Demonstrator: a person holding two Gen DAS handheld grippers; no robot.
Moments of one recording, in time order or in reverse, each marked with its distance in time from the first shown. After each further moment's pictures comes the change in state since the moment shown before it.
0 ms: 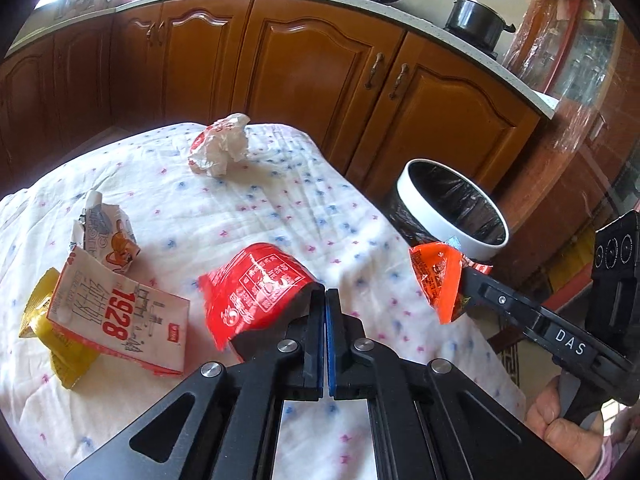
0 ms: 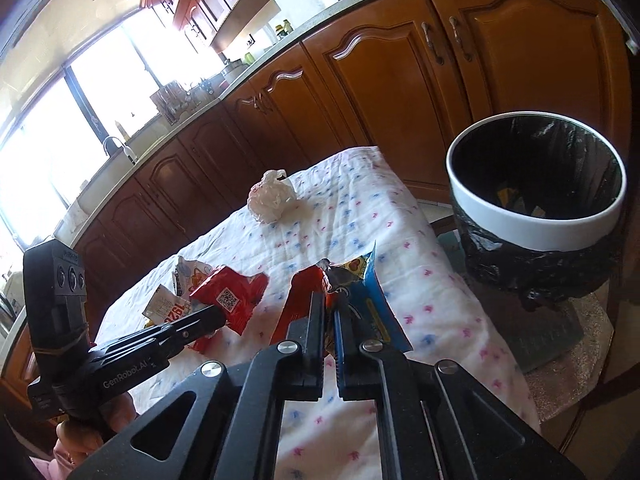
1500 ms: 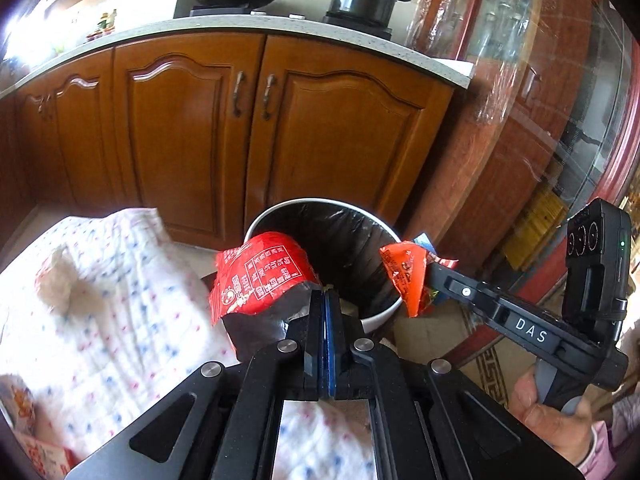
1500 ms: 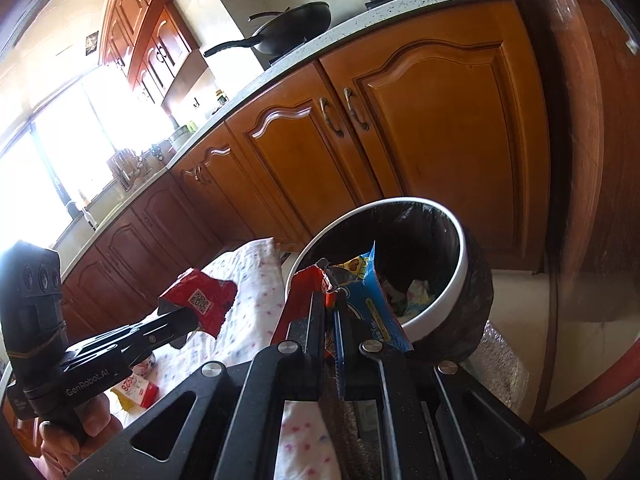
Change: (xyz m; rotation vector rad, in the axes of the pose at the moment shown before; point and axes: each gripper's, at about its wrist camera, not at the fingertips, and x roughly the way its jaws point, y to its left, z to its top) left arm 0.074 -0.130 0.074 0.243 -0.009 -0.168; right arm -0.065 -0.113 0.068 0.087 -0.173 -0.147
